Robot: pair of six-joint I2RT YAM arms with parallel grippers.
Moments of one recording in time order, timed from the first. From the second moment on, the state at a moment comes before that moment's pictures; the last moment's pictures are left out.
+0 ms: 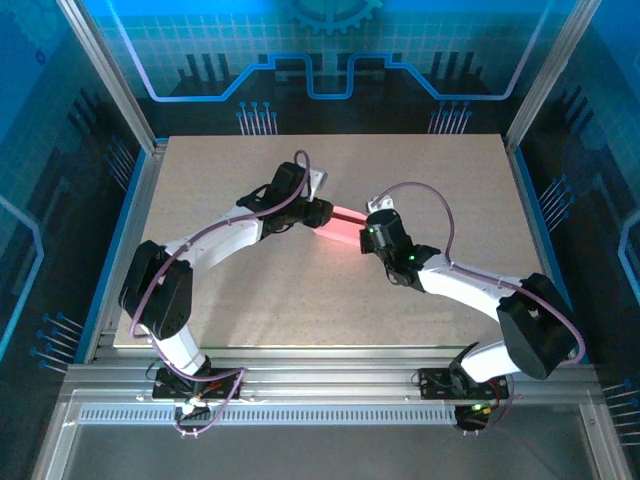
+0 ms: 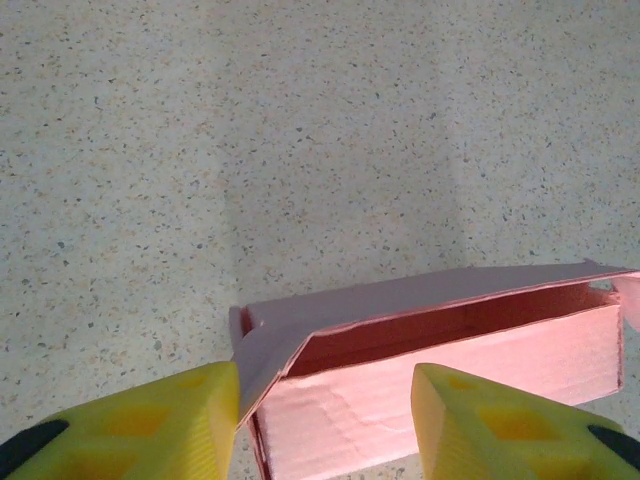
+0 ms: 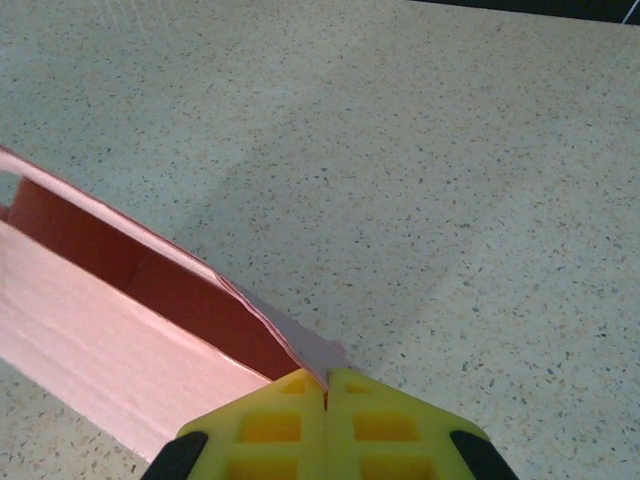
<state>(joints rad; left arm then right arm) -0.51 1.71 1.29 -0.32 0.08 -0.19 0.65 1.44 0.79 0.02 0.42 0.27</state>
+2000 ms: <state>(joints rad) -0.37 1.71 0.74 0.23 0.42 -0.38 0.54 1.60 1.04 -0.13 0.10 0.11</state>
